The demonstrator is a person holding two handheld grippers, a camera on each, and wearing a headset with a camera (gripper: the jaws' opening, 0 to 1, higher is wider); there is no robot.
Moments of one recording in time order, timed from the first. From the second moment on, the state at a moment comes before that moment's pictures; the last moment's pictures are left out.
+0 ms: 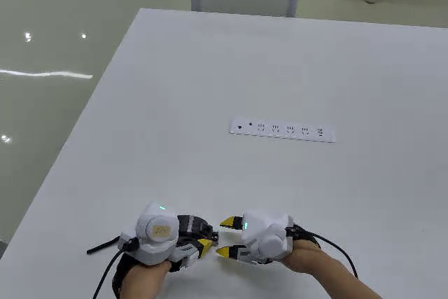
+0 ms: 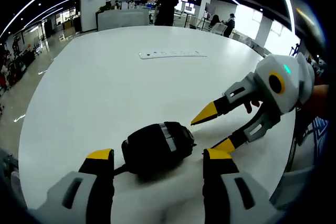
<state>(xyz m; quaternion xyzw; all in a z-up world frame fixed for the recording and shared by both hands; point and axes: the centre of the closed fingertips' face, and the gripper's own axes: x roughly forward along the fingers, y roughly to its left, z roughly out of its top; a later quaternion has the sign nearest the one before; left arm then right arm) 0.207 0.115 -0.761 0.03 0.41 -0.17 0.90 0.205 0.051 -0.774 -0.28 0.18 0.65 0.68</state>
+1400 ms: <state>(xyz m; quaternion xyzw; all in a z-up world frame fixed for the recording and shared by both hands) 0.142 0.105 -0.718 0.12 0.32 -0.31 0.89 0.156 -0.066 -0.716 -0.16 0.24 0.46 0.84</state>
